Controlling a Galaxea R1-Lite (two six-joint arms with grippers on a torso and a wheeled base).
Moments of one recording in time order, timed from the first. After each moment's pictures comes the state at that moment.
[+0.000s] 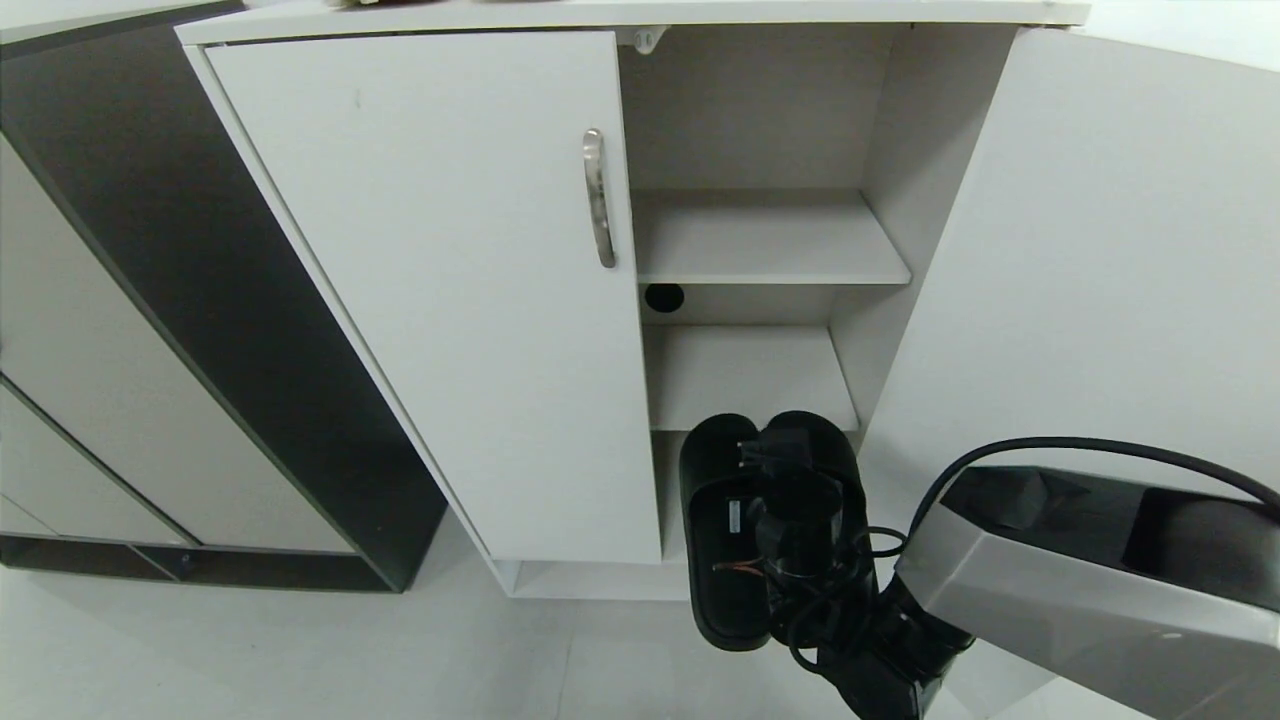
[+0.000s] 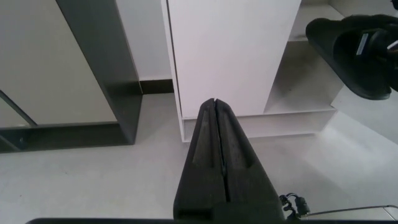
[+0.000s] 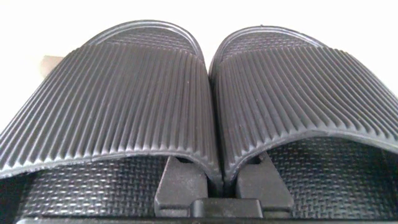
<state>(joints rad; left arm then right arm) 0.00 0.00 0.00 0.00 -0.04 0.03 0.77 2.38 -1.01 -1.33 -0.79 0.02</state>
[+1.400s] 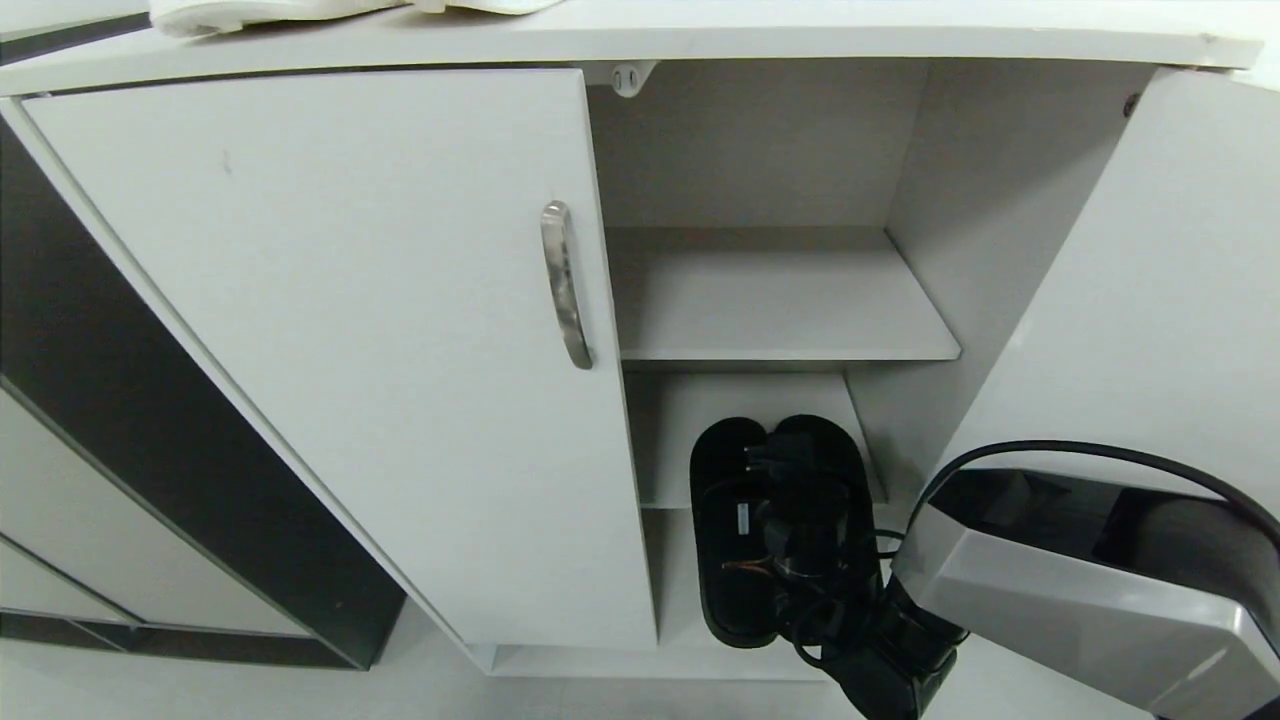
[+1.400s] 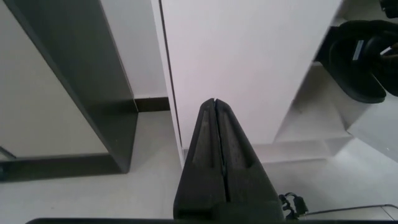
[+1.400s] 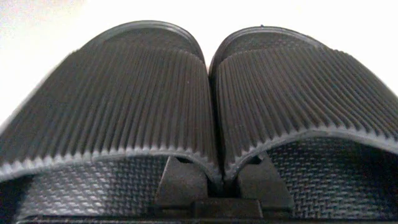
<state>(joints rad) 0.00 0.00 0.00 0.00 -0.04 0.03 0.75 2.41 -1.01 -1.36 -0.78 -0.01</state>
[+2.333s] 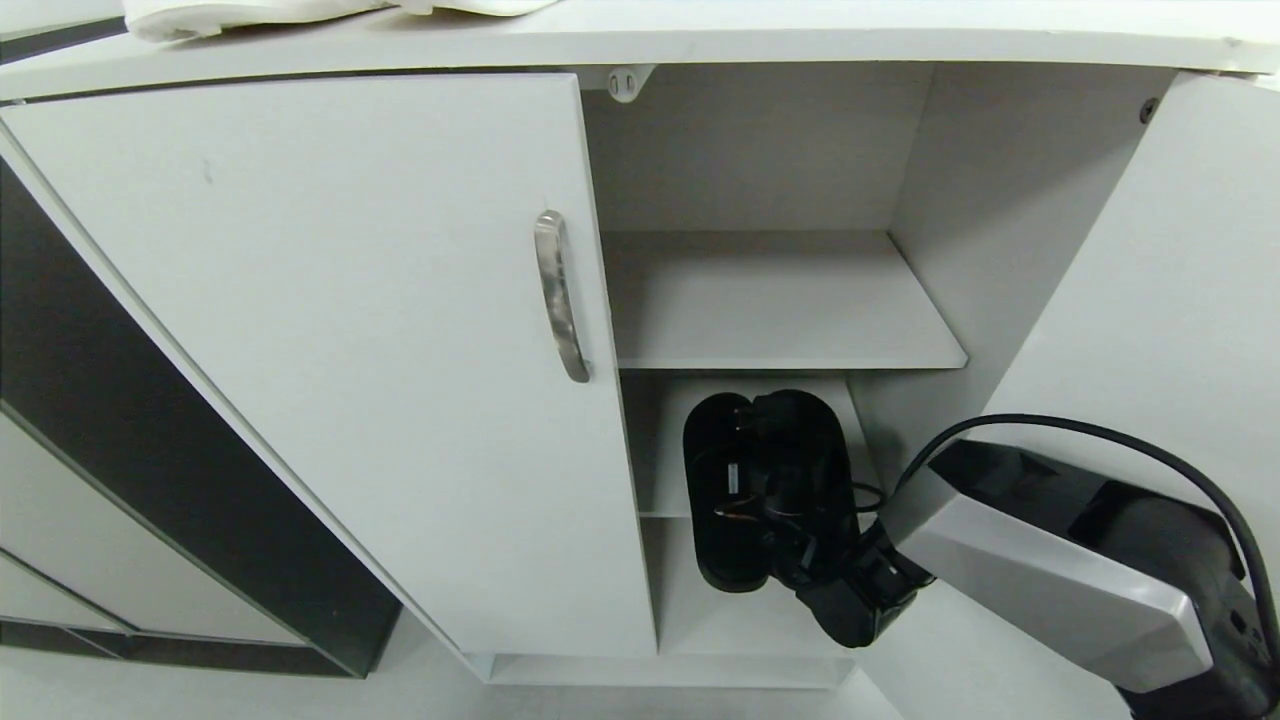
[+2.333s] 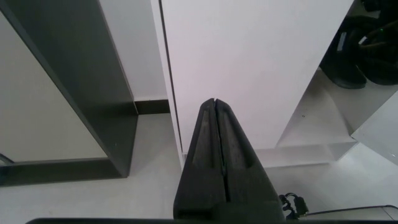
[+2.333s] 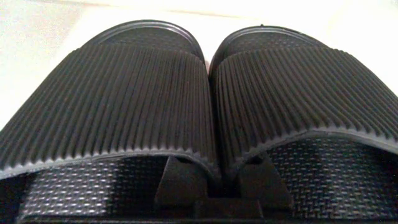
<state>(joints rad) 0.00 0.00 0.00 0.00 -0.04 0.03 0.67 2.49 -1.31 -1.15 -0.68 0.00</state>
